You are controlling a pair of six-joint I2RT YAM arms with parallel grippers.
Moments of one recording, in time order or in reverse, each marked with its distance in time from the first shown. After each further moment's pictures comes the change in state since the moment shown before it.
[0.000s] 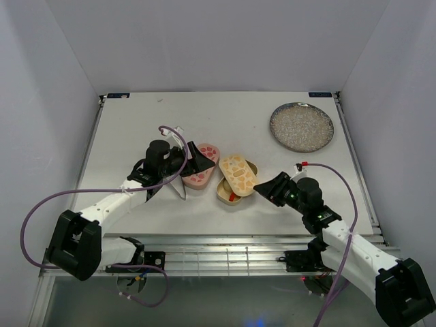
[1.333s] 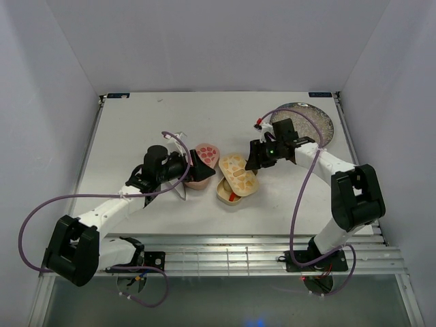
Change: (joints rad) left arm 0.000 -0.048 -0.069 0.032 0.071 0.163; right arm -0.118 0.820 0.860 -0.597 -0.310 -0.939
